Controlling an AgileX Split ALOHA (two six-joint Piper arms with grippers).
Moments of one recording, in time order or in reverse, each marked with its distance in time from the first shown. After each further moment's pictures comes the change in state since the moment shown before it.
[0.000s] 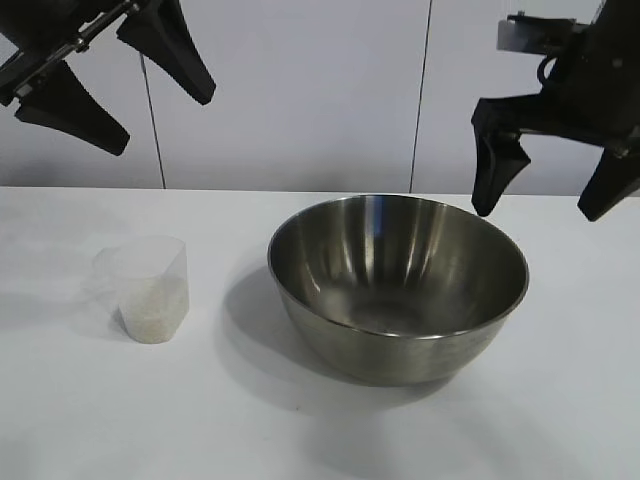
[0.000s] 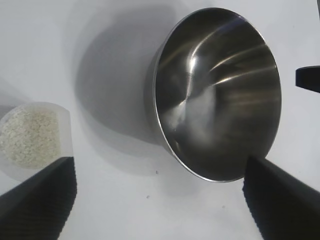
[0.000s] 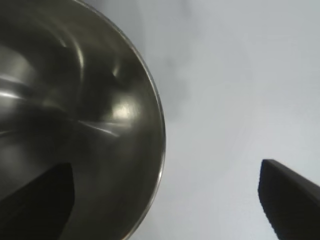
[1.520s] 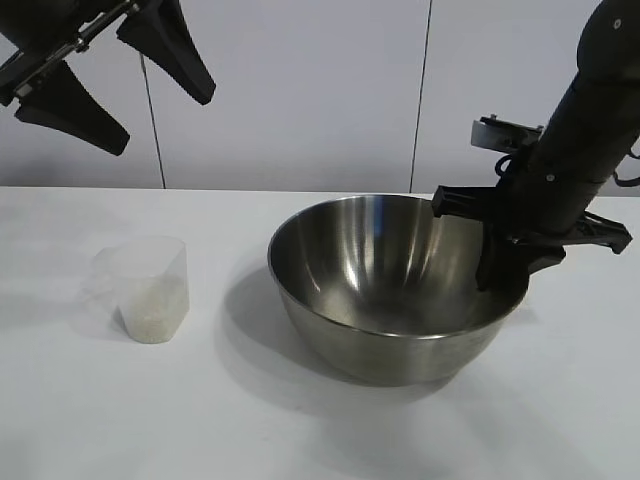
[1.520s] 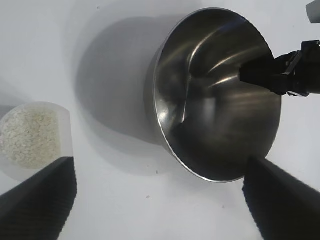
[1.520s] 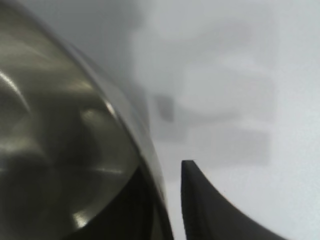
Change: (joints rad) left arm 0.000 0.000 0.000 0.000 0.000 0.000; right arm 0.000 0.101 0.000 0.136 -0.084 0.007
